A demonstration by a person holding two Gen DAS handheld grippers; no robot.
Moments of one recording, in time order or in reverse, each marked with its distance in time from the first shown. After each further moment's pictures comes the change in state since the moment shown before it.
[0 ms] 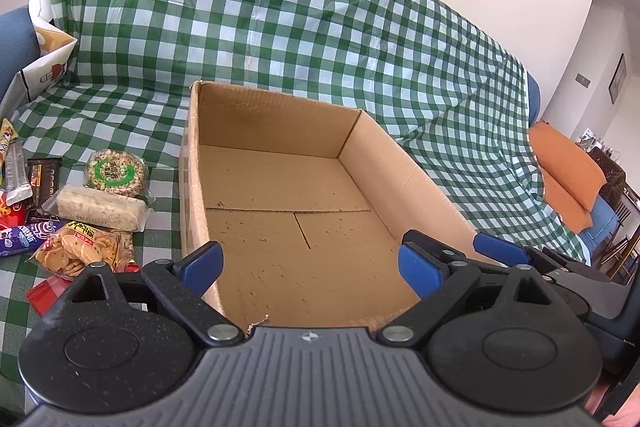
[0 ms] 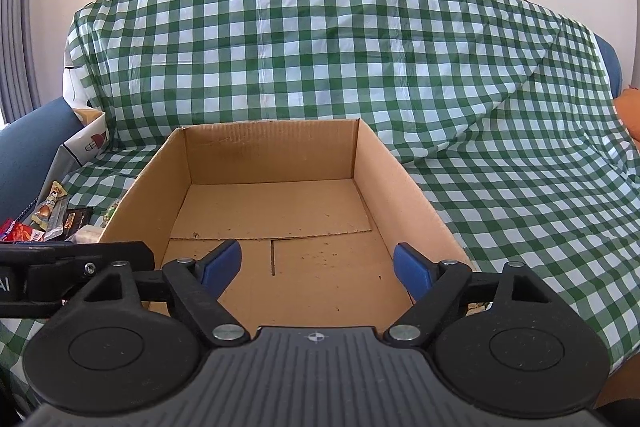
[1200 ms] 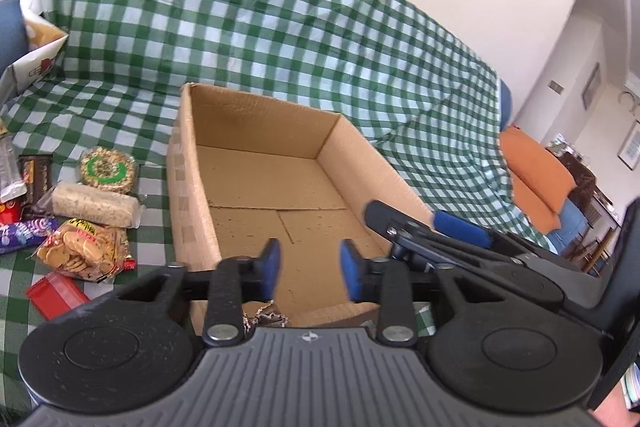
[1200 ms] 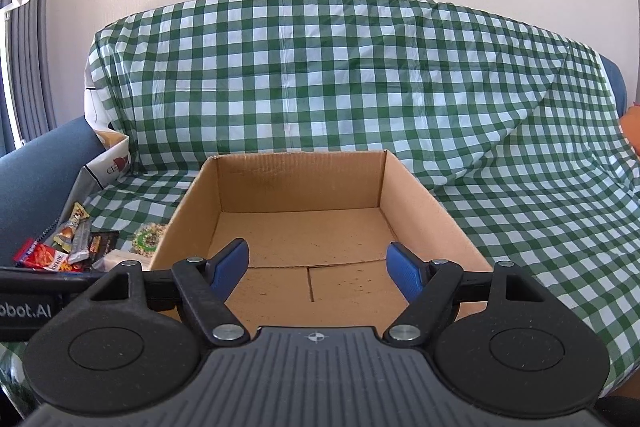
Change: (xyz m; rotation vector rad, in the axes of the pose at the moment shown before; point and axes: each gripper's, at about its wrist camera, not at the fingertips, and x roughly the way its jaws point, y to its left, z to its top) left arm -0.030 0.024 0.010 -0.014 0.009 -0.123; right arm -0.019 0.029 0.012 0.040 -0.077 0.069
